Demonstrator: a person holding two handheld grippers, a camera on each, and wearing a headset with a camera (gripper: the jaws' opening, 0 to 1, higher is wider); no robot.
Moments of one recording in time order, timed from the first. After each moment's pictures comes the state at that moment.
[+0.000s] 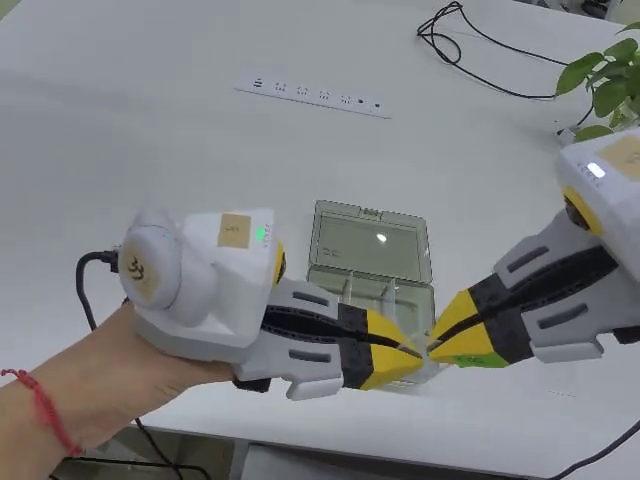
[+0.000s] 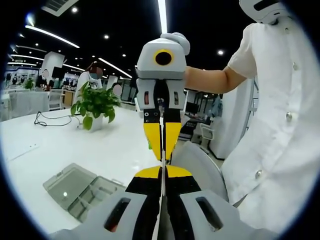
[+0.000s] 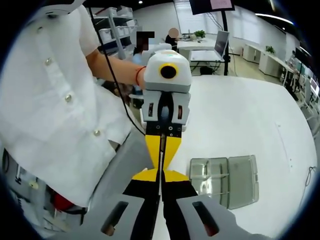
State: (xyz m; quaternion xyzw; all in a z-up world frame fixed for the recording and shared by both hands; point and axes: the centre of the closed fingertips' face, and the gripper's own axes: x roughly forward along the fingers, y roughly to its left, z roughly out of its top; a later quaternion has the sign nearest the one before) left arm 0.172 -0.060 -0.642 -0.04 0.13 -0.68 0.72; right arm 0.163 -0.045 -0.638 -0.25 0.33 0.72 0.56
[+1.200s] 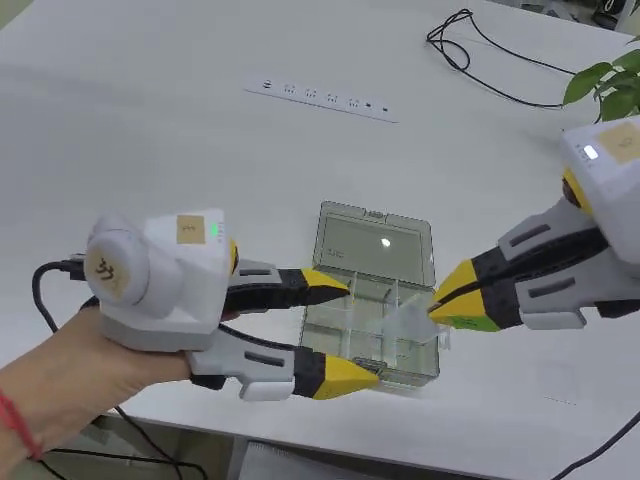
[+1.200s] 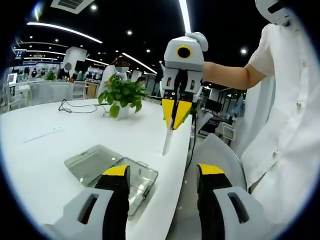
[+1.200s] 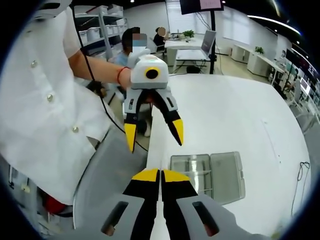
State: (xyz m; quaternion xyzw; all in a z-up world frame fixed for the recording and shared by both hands) left arm 0.201 -0.014 -0.680 -0.04 0.18 -0.58 0.79; right arm 0.212 -0.051 -0.650 -0.27 0.32 0.68 0.60
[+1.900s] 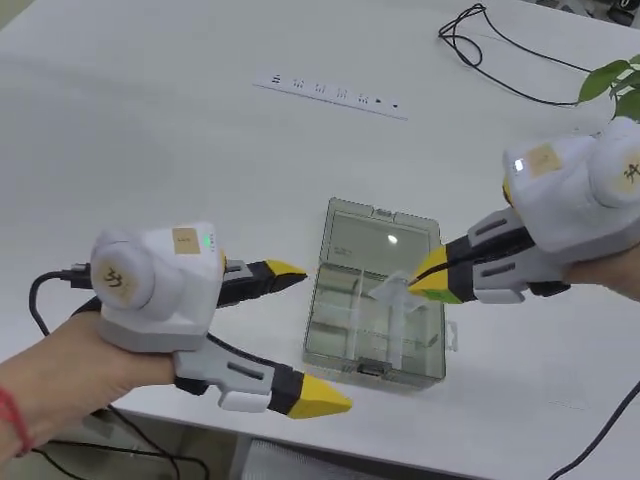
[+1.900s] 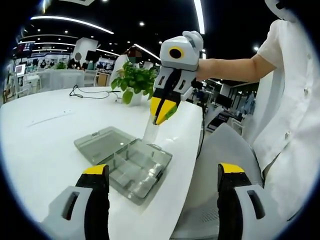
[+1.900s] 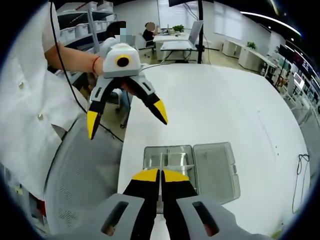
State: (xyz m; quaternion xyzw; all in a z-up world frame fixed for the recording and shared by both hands) left arm 0.213 0.005 -0.721 -0.03 0.22 -0.55 0.81; right arm 0.266 -0.048 -0.719 -0.28 0.33 0.65 0.63
